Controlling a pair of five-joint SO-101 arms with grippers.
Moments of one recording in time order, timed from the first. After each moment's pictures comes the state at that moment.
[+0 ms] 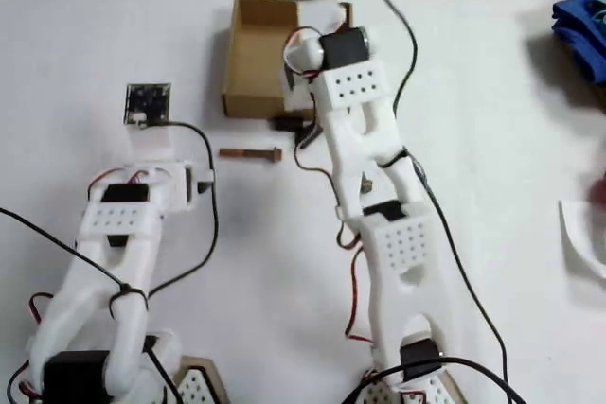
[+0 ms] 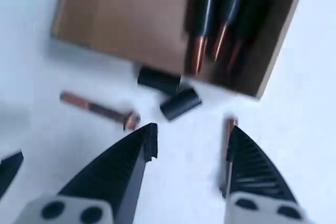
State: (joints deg) left arm -9.4 -24.2 55.1 35.6 2.7; right arm -22.6 41.5 -59.5 100.0 -3.6
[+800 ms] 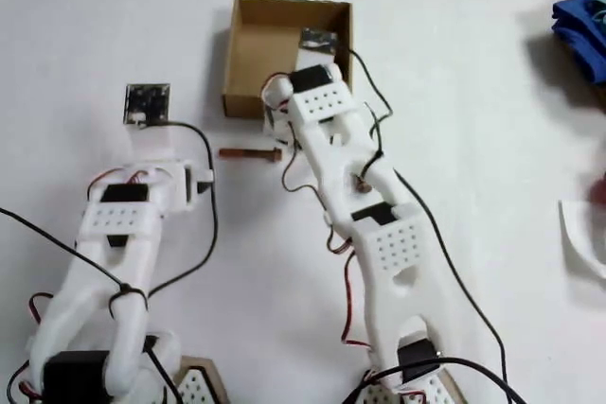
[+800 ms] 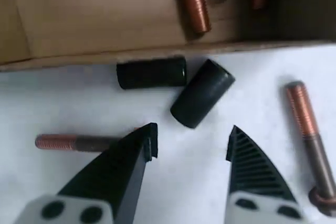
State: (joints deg) left arm -9.6 -24.2 55.1 35.6 2.7; right arm -25.8 45.5 -38.4 78.8 -29.4
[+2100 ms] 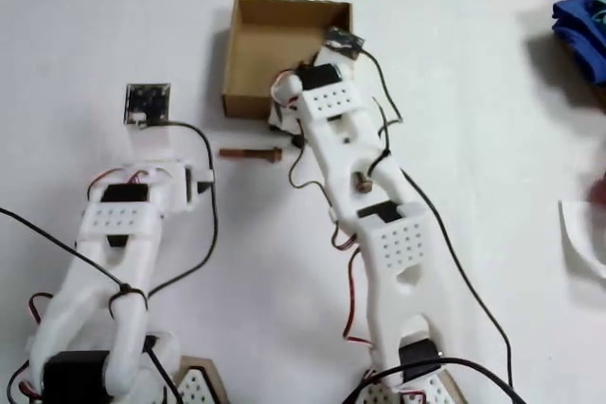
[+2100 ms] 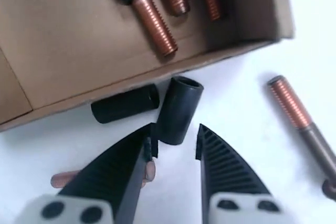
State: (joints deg) left arm -9.5 -24.2 55.1 35.6 2.7; right arm -23.6 45.7 -38.1 77.0 -41.8
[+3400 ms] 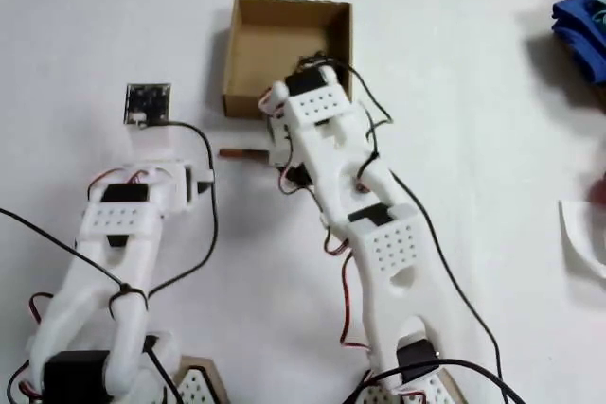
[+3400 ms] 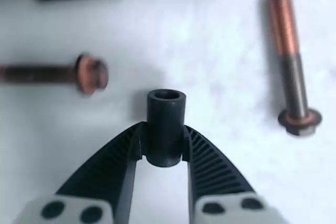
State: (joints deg) left arm -9.5 -24.2 55.1 35.6 2.7; right arm -27.5 44.8 -38.0 96.7 -27.5
